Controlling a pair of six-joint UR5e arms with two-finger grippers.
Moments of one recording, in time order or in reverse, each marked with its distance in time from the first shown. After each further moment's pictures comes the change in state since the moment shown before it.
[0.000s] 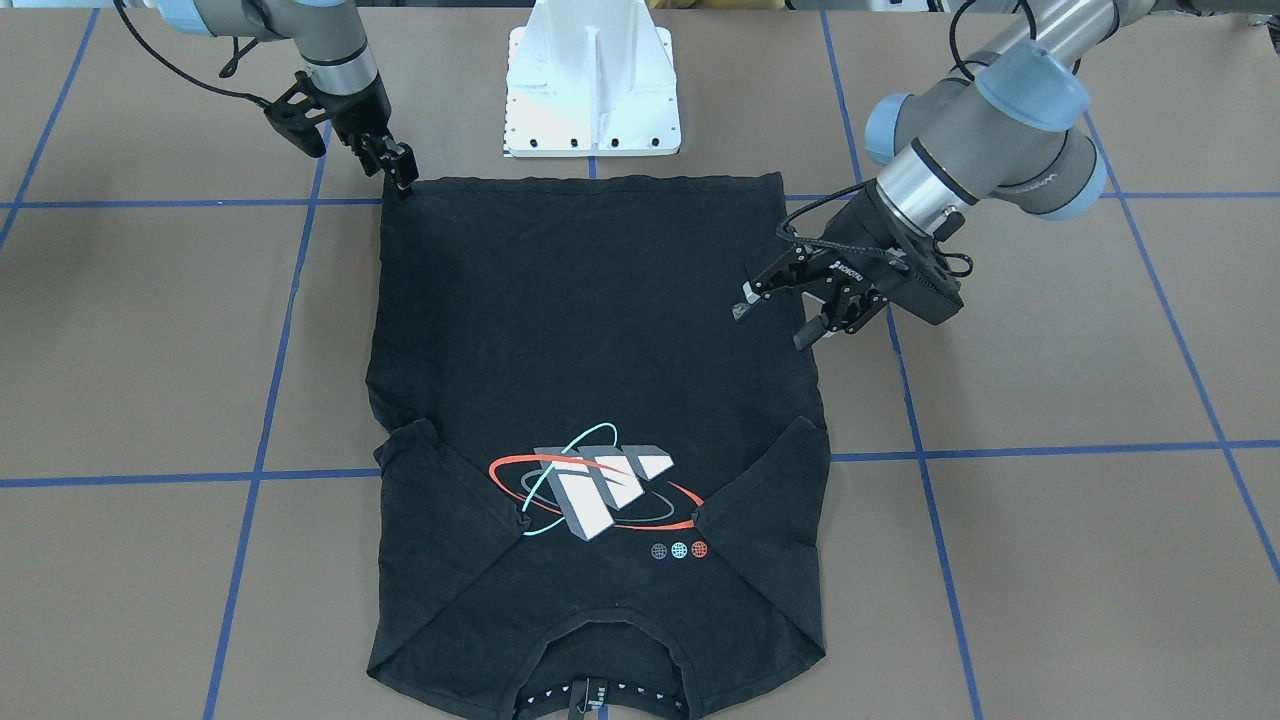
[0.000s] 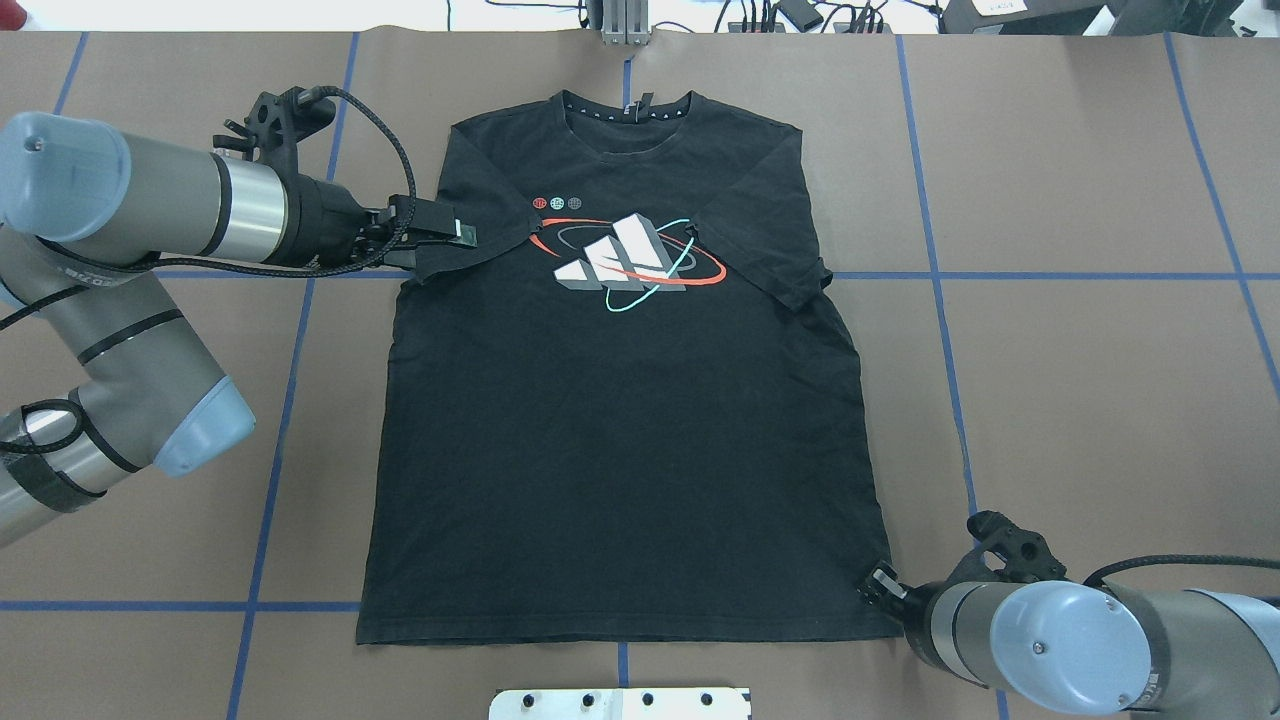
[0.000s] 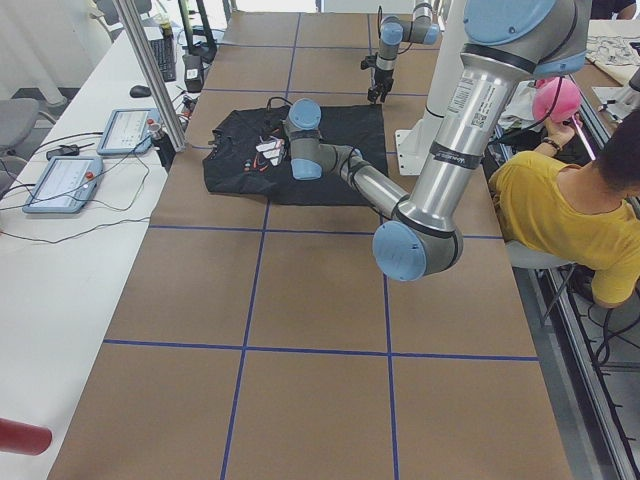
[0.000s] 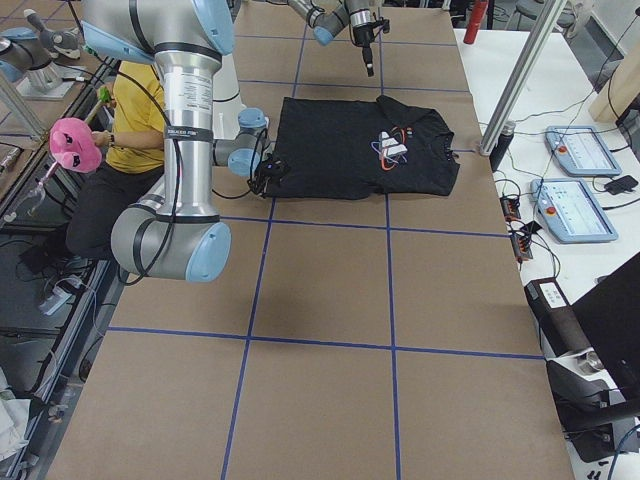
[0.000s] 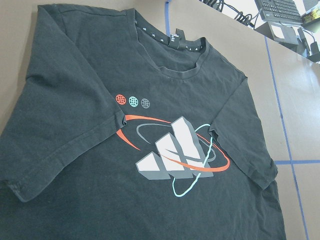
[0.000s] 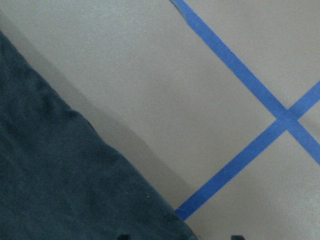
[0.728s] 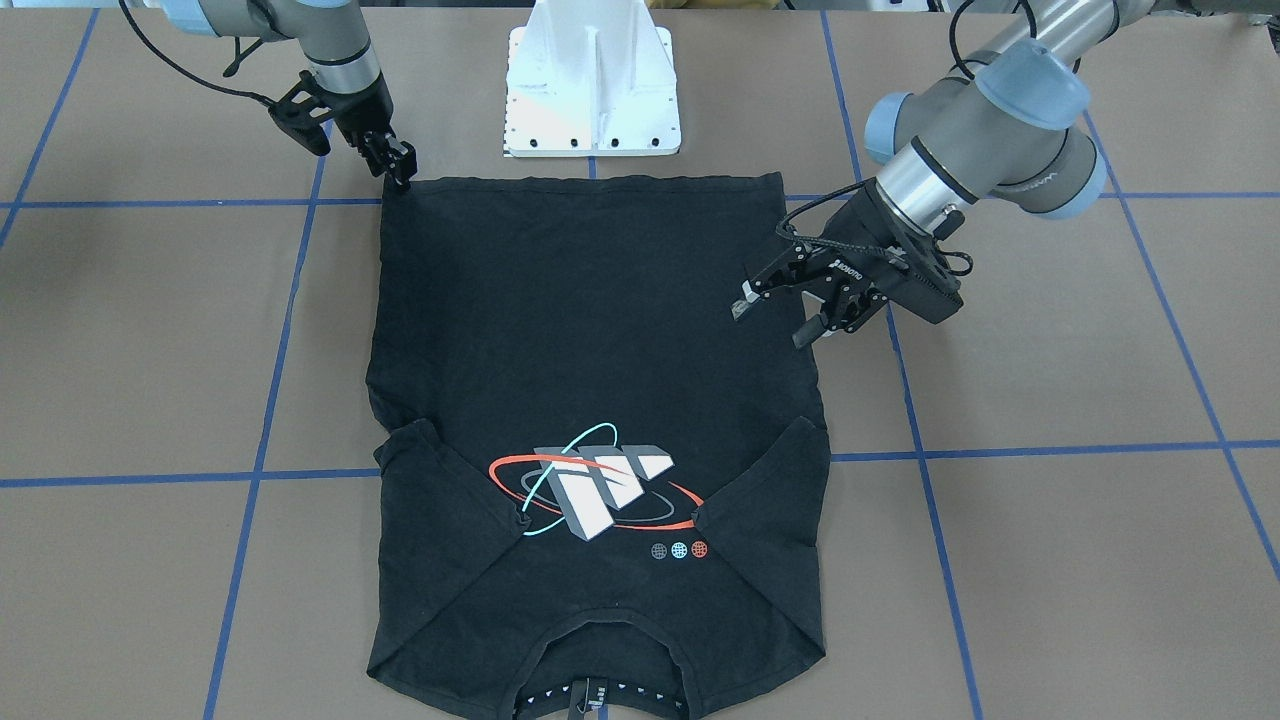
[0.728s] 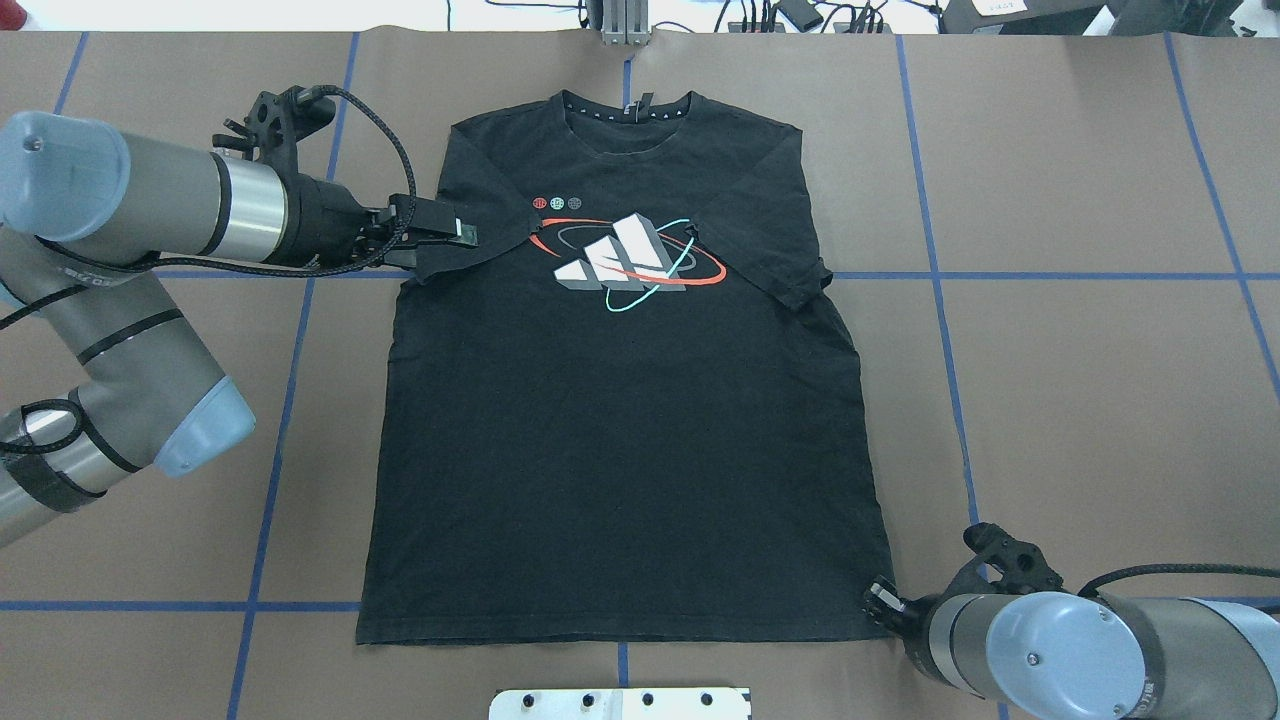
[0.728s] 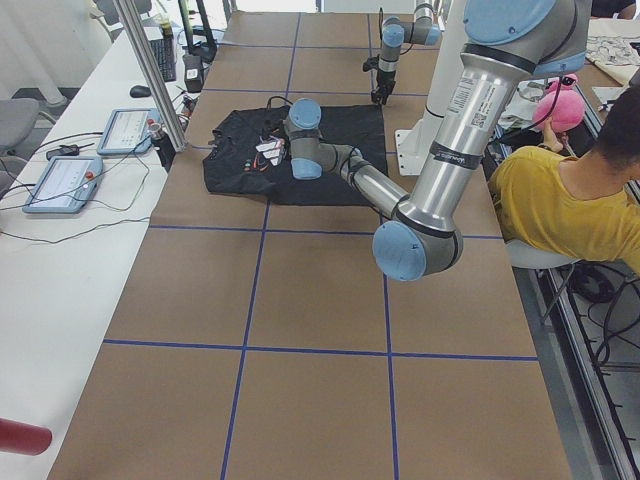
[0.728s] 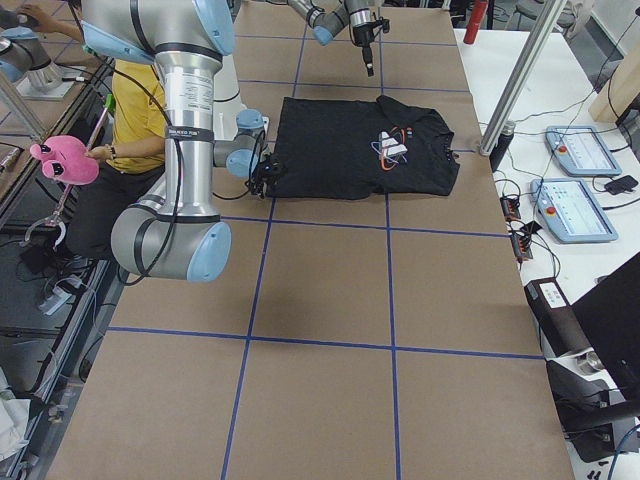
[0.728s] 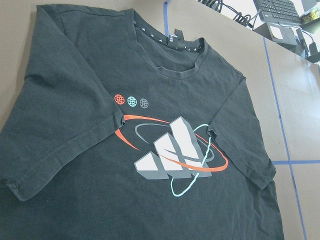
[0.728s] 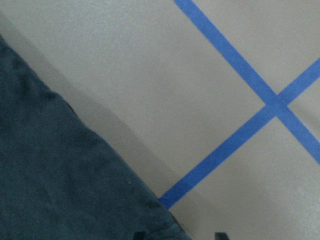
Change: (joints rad) left arm 0.000 -0.001 -0.001 0.000 0.000 -0.003; right arm -0.019 -0.001 -0.005 0.000 0.006 0.000
